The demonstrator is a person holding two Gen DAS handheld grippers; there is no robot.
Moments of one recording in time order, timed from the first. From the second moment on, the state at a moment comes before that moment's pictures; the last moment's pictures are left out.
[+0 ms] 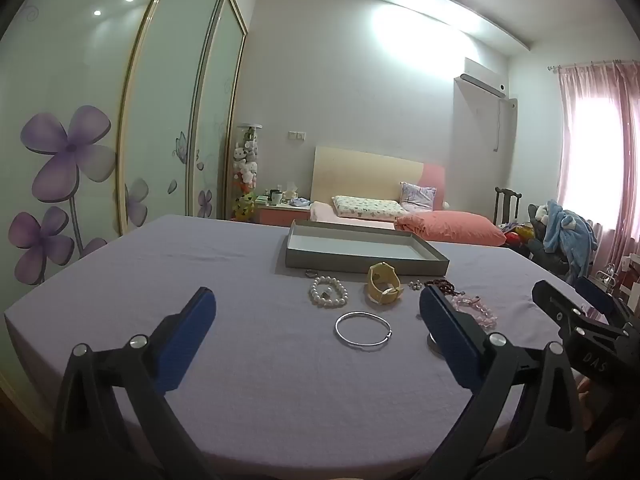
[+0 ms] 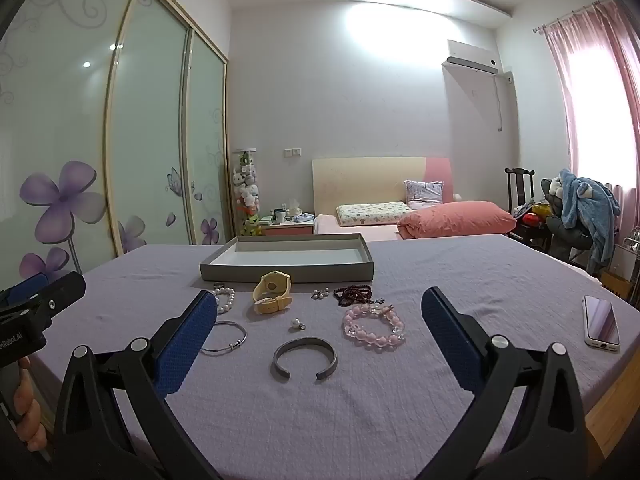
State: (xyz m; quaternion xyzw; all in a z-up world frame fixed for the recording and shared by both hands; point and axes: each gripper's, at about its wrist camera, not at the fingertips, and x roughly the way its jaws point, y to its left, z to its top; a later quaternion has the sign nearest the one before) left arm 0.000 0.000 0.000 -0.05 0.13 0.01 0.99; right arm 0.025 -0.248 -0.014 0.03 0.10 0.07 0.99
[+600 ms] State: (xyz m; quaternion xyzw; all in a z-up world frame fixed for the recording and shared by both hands) left arm 0.000 0.002 0.001 -0.05 0.13 0.01 0.99; right arm 0.025 -0.248 -0.014 0.03 0.10 0.07 0.99
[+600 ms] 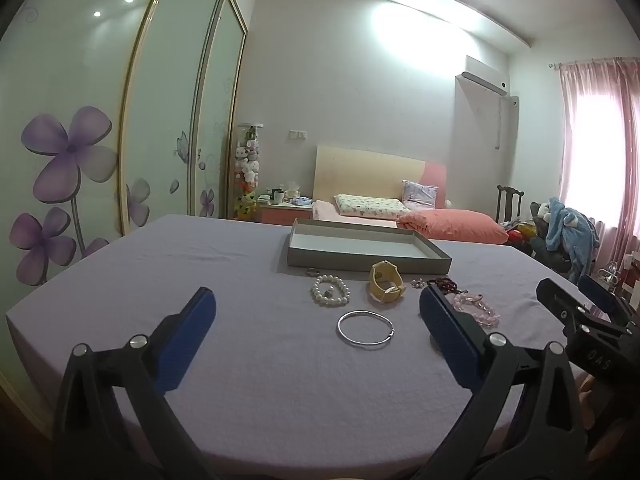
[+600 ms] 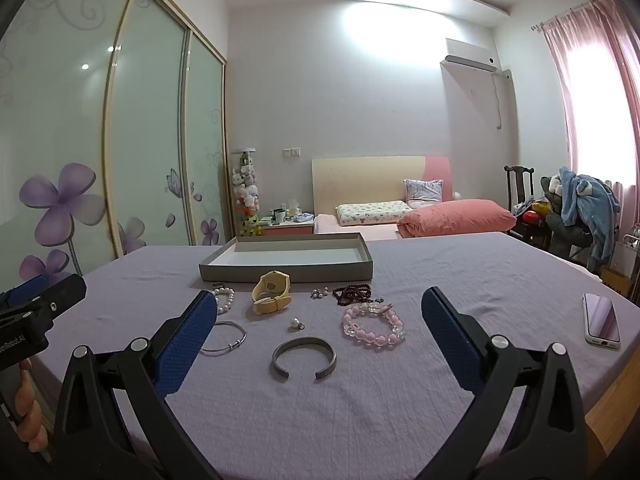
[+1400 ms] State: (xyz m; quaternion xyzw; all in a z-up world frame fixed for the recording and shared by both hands) left arm 0.001 0.006 0.003 -0.05 0.13 0.01 0.99; right arm 0.022 -0.249 -0.009 0.03 0.09 0.07 0.99
